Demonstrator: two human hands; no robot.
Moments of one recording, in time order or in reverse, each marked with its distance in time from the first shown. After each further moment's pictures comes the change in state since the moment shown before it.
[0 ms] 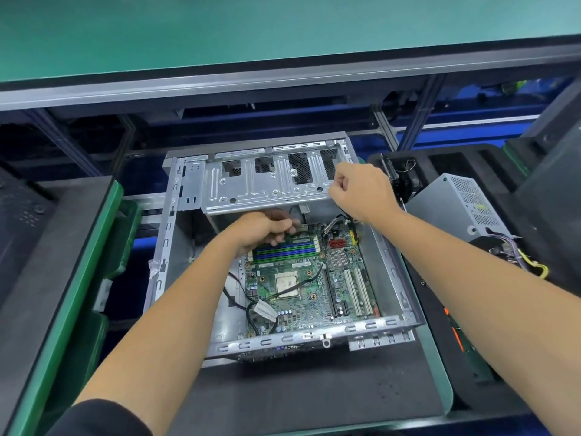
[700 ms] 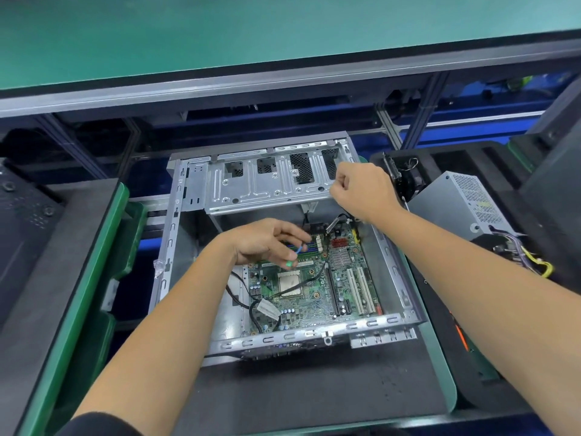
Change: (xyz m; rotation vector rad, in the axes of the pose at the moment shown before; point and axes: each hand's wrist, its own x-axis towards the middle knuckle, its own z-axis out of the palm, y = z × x) left_hand -0.025 0.011 0.004 -0.053 -0.352 -0.054; right_hand 0.000 0.002 0.000 0.001 0.017 -0.013
